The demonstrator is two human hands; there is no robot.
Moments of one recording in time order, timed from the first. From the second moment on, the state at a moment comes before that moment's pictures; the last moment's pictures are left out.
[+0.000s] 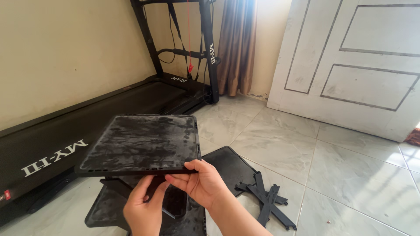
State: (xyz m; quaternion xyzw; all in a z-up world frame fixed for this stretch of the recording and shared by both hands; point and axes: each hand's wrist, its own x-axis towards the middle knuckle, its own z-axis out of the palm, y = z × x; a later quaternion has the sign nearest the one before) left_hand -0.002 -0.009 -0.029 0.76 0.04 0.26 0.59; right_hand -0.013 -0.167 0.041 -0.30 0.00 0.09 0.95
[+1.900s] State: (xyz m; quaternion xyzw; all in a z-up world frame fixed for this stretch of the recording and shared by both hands) left_hand 0.001 -0.001 -0.028 0.74 -0.05 0.46 0.48; right_hand -0.007 -0.151 0.042 -0.85 -0.32 -0.25 0.34
